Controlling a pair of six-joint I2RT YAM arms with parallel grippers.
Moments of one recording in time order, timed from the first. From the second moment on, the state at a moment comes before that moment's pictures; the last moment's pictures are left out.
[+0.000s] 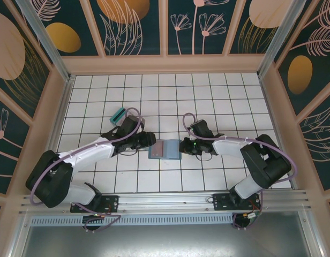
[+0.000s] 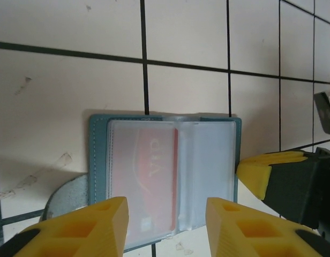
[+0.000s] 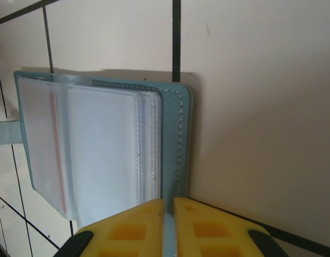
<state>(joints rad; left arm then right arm) -0.64 1.40 0.73 -0.19 0.21 -0.83 0.60 1.55 0.62 -0.07 -0.38 0.71</state>
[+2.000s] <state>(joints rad) -0.78 1.62 0.84 -0.04 0.36 -0.85 0.60 1.57 0.62 -0.04 -0.39 0.73</state>
